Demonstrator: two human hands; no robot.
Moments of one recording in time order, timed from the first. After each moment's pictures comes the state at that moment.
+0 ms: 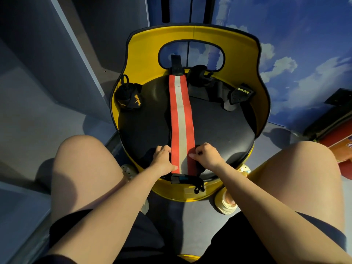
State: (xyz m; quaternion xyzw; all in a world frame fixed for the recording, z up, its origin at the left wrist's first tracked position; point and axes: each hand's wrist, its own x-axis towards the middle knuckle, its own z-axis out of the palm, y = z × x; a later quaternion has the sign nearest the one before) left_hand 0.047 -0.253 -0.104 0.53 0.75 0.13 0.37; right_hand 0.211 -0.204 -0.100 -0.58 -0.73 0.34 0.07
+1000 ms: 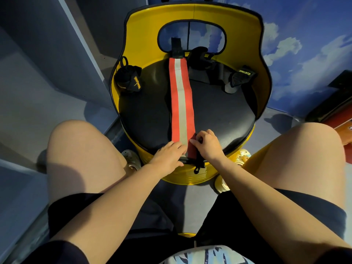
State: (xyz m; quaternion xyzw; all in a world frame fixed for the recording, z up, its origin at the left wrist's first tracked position) left_hand 0.063 -0.300 -0.101 0.79 0.59 0.02 0.18; right_hand 0.214 -0.234 -0.124 -0.60 -0.73 0.28 0.18
